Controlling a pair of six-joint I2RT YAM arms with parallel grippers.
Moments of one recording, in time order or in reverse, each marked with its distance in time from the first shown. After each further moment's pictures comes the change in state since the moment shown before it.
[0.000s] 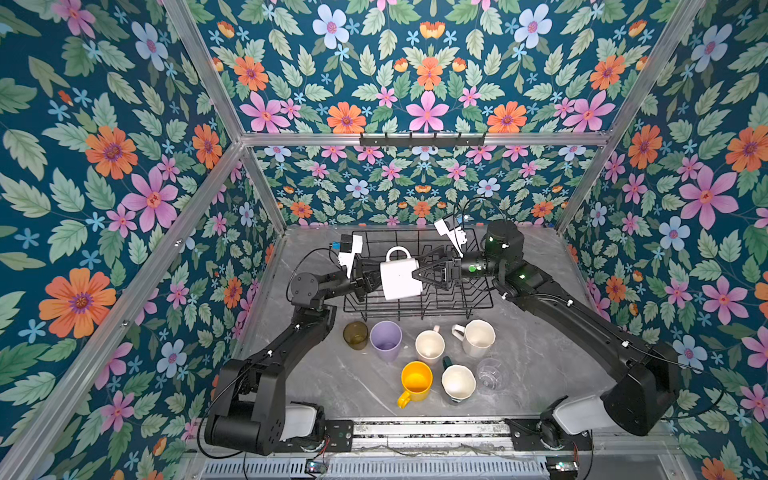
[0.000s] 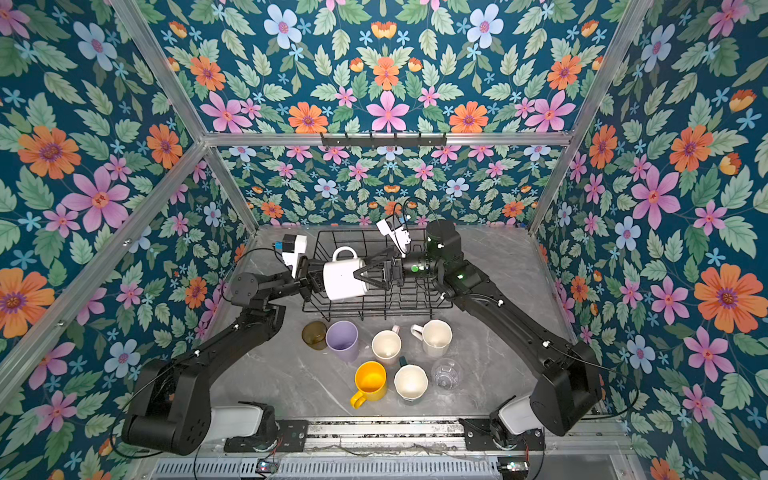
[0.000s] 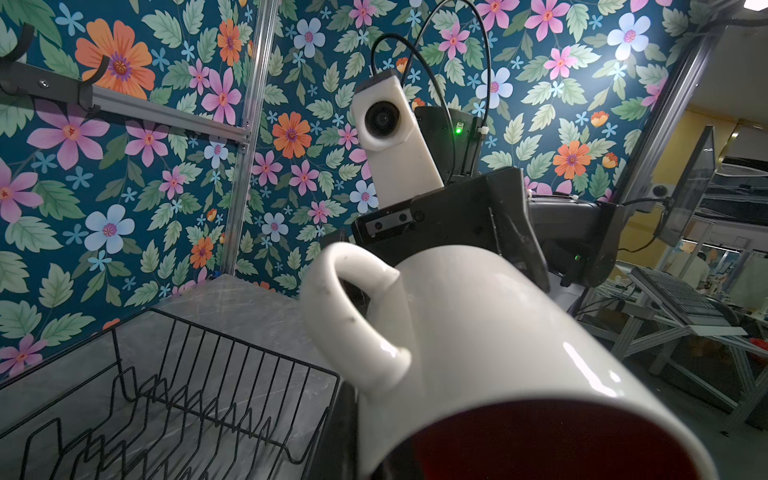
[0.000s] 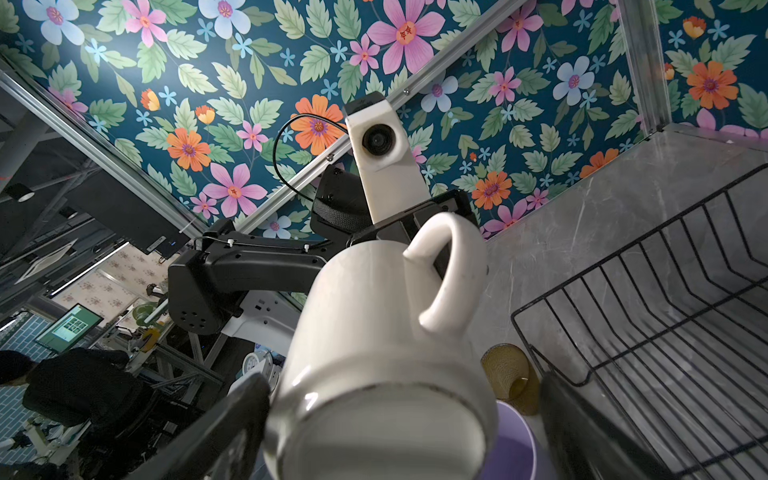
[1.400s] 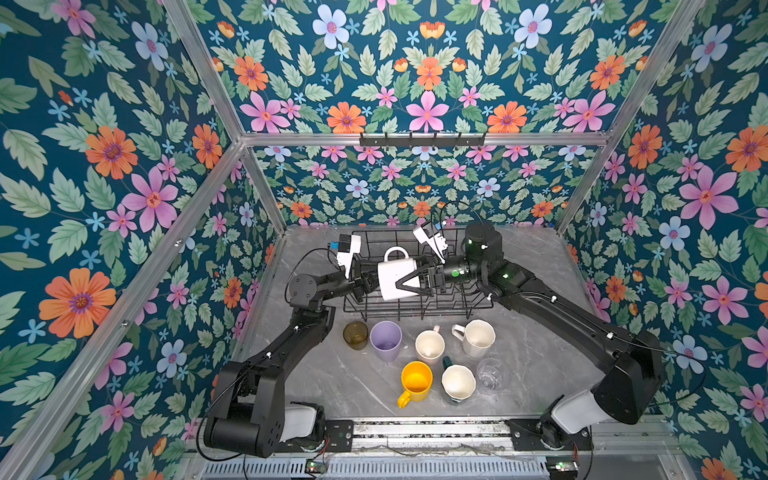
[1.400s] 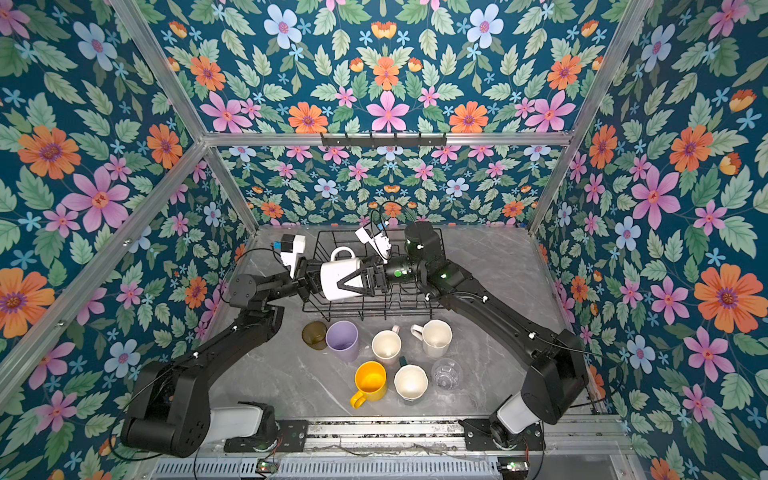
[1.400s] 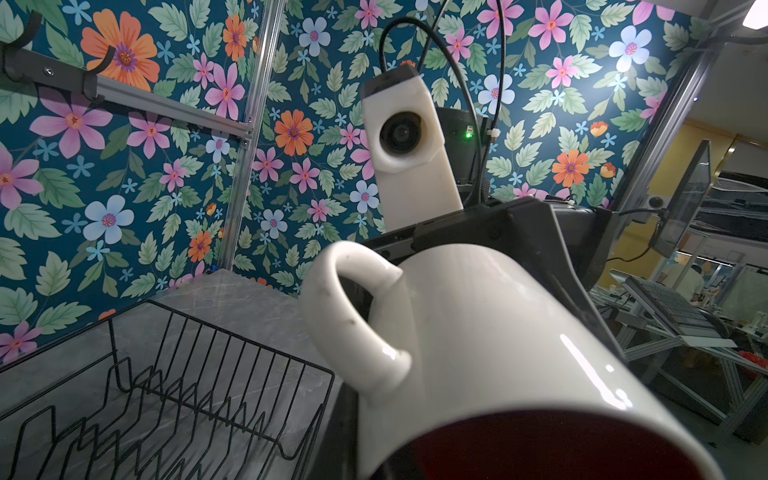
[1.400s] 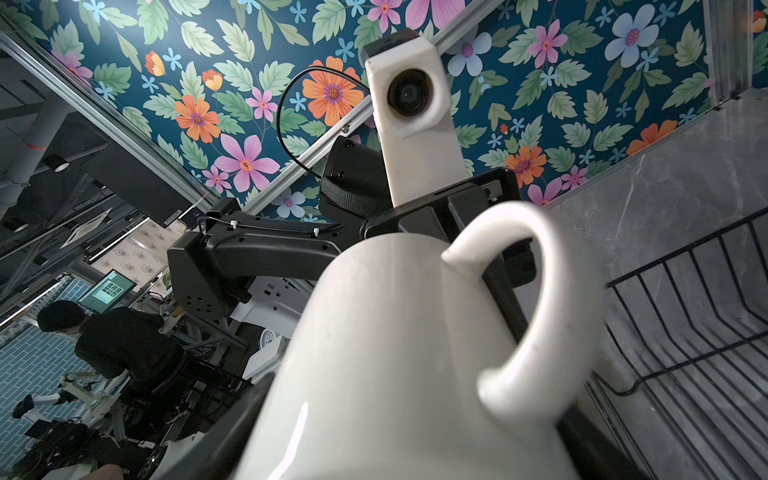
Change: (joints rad) left arm 0.003 -0.009 -0.006 0.004 0.000 -0.042; right arm 0.083 0.078 0.066 -0.041 0.006 -0.029
